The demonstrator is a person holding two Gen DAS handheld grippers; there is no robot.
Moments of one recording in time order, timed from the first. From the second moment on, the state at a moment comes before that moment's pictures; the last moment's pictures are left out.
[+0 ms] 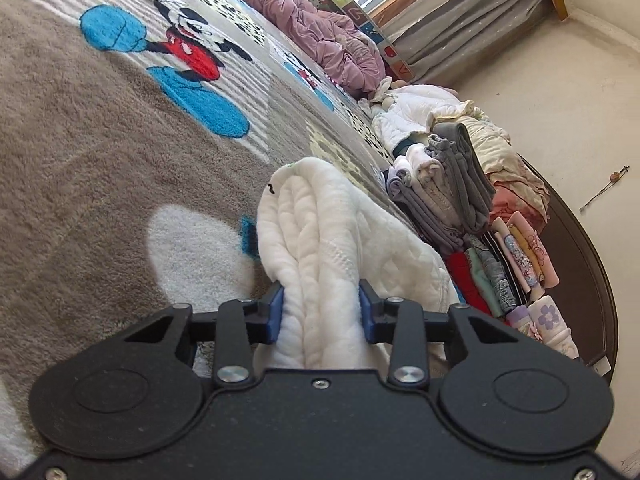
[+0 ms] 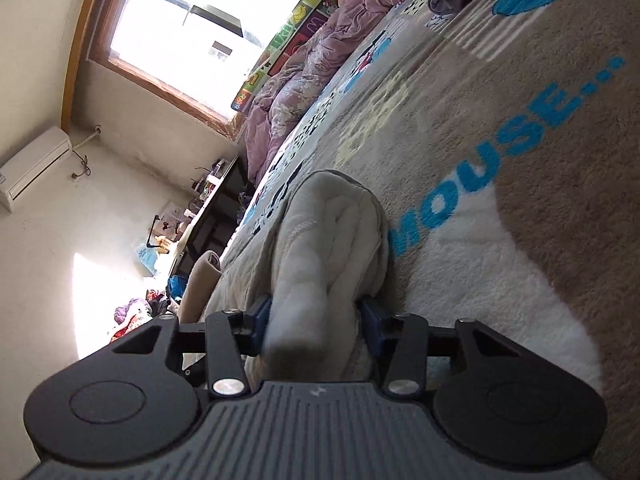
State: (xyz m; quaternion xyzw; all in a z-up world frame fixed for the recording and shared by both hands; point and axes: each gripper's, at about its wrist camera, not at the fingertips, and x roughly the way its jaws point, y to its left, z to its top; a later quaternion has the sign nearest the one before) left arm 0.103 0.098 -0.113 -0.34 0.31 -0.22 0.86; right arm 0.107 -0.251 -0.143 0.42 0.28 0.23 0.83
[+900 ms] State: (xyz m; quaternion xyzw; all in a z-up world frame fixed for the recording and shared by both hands) left arm 0.249 -0.407 0.111 -0.20 0.21 -0.69 0.66; right arm -0.073 -0.565 0.016 0.41 -0.26 -0.11 0.87
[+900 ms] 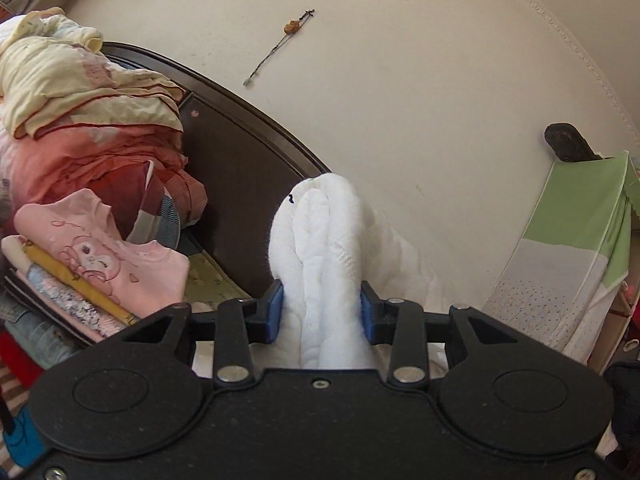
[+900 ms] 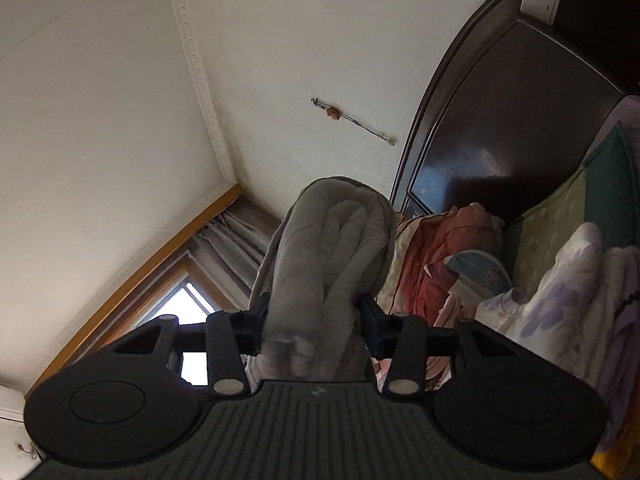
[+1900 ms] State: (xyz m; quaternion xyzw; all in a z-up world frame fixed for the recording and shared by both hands) left arm 0.234 -0.411 0.067 -0.11 0.29 -0.54 0.78; right arm -0.085 -0.597 -0.006 0.40 -0.12 -0.25 0.88
